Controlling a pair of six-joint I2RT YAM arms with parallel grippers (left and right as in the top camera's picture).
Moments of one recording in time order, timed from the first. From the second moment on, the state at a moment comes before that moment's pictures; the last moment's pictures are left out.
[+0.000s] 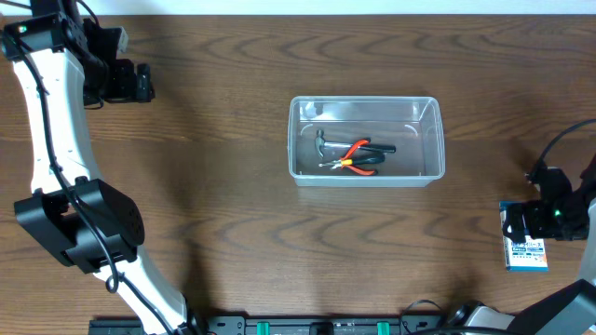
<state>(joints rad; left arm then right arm) 0.29 2.03 2.08 -1.37 0.13 0.25 -0.64 1.43 1.07 -1.21 0.00 -0.66</state>
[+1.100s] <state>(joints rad) 0.29 2.03 2.08 -1.37 0.13 0.25 -0.64 1.62 1.02 -0.93 0.07 -0.59</state>
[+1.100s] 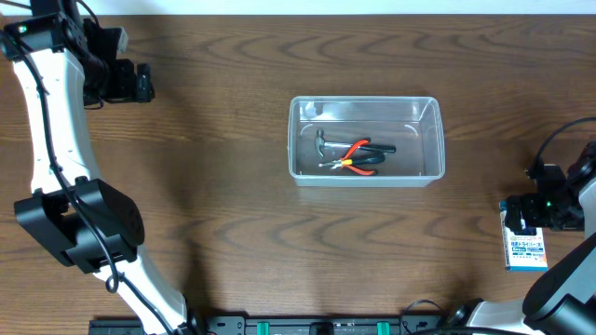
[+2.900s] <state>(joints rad) 0.29 2.03 2.08 -1.37 0.13 0.25 -0.70 1.62 0.91 -0.90 0.06 -0.66</state>
